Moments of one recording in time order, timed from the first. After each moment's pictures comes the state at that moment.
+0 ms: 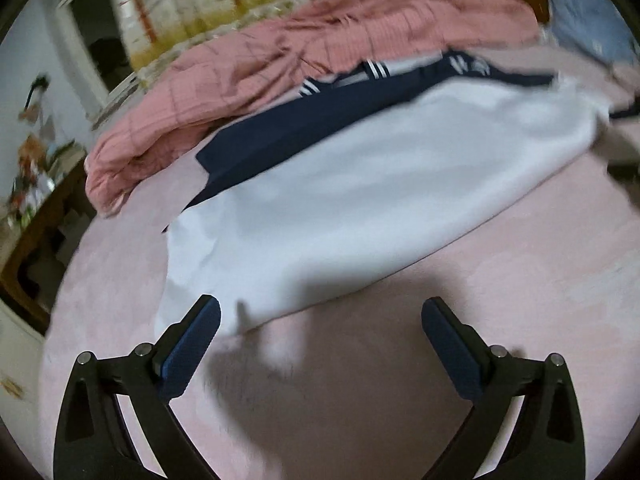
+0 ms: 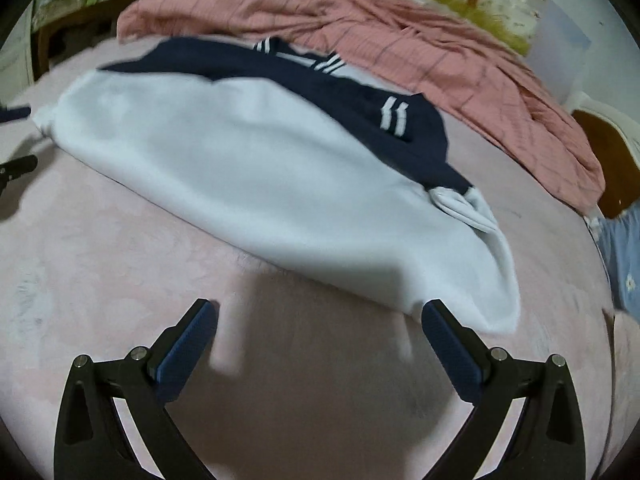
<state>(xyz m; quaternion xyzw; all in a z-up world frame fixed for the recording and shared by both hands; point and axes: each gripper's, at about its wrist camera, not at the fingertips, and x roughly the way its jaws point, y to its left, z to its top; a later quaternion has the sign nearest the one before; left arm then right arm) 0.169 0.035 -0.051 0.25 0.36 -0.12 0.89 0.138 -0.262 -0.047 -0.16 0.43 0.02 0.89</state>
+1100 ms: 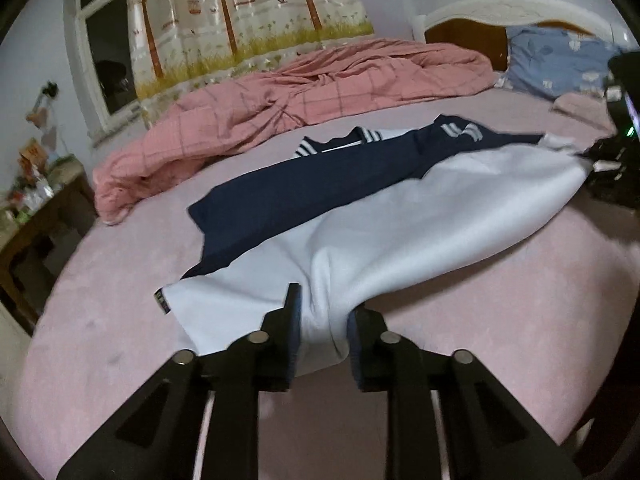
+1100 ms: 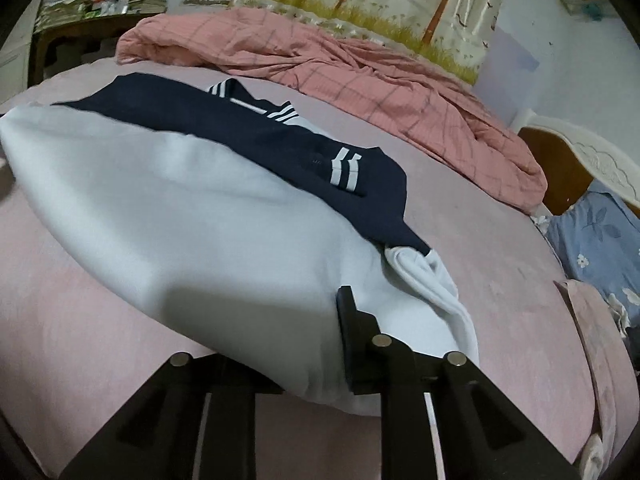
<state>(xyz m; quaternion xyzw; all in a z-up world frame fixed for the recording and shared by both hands) 0.032 0.074 -0.013 0.20 0.27 -0.18 0.93 0.011 -0.250 -0.030 -0.18 0.35 -0.05 0.92</state>
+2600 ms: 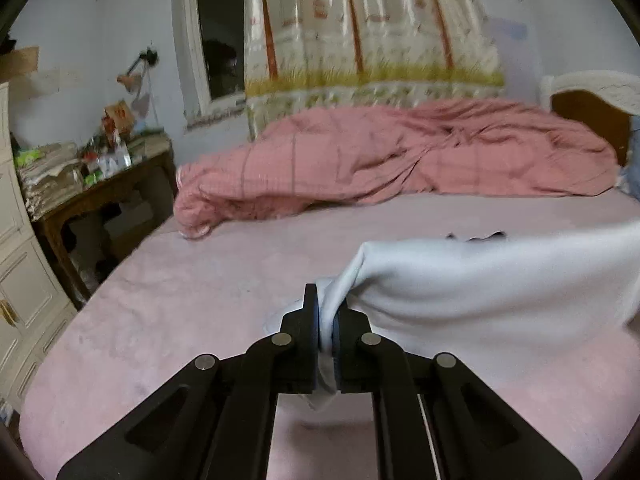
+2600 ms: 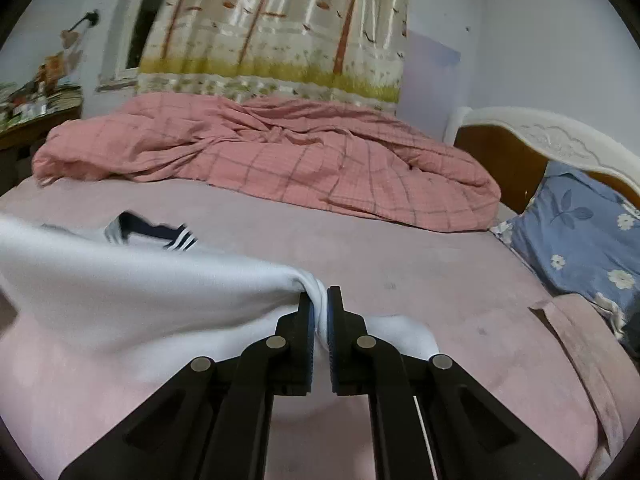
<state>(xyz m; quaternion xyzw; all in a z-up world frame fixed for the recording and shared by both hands) 0.218 0.107 0.068 0.08 0.25 -0.01 0.96 0.132 -0.334 0.079 -0.06 0.26 -0.14 0.95</state>
